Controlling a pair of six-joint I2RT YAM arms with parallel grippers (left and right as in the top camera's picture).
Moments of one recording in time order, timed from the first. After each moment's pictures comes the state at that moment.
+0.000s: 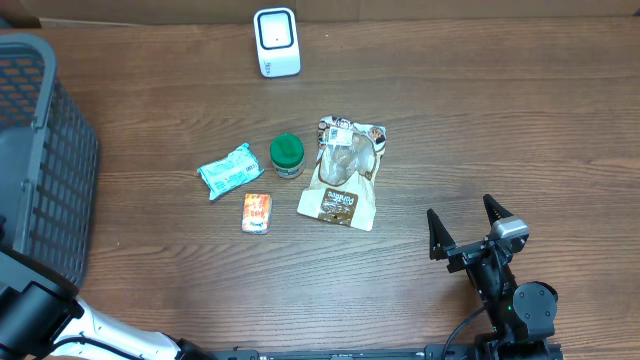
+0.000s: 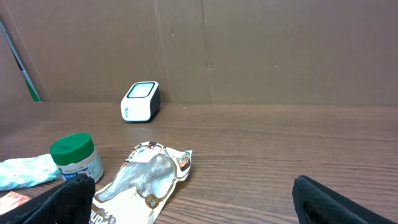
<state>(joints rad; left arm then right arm) 0.94 2.02 1.58 -0.86 -0.37 -0.36 0.10 0.01 0.02 -0.02 -0.17 0.10</state>
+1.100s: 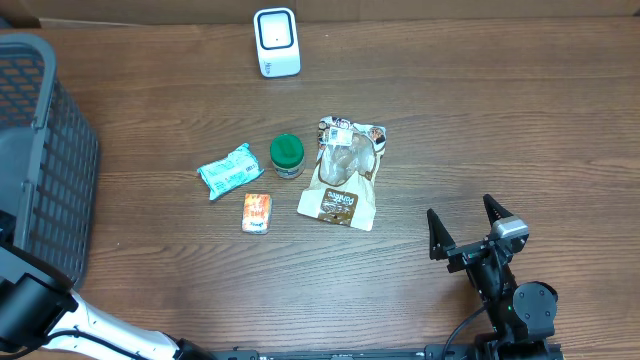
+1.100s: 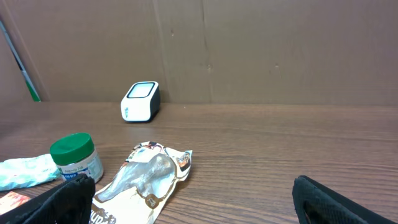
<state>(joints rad) 0.94 2.09 1.60 -0.90 -0.28 -0.23 0.10 0.01 0.02 -0.02 -0.17 0.10</state>
